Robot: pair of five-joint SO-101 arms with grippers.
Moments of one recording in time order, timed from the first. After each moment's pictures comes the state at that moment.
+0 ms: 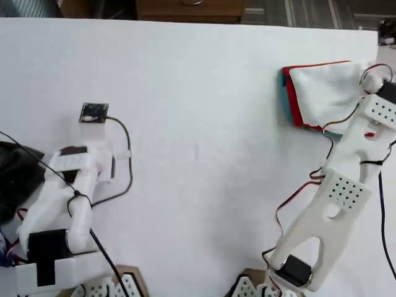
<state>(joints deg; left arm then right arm) -16.3 -9.6 51.3 42.3 -6.7 27.4 61.5 -71.6 54.6 29.8</state>
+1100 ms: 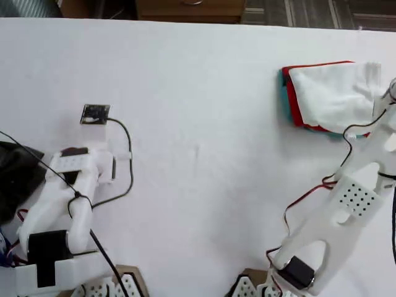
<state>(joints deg) -16.0 -9.9 52.2 42.0 -6.7 34.5 59.6 -92.1 98.5 29.9</state>
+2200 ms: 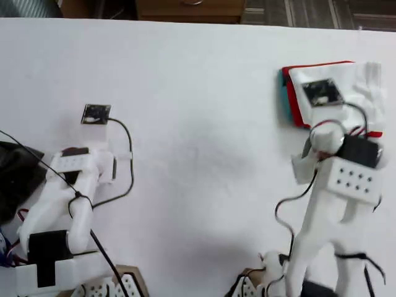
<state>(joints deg) -15.8 -9.9 52.2 42.0 -6.7 13.8 -33.9 28.9 86.9 29.9</state>
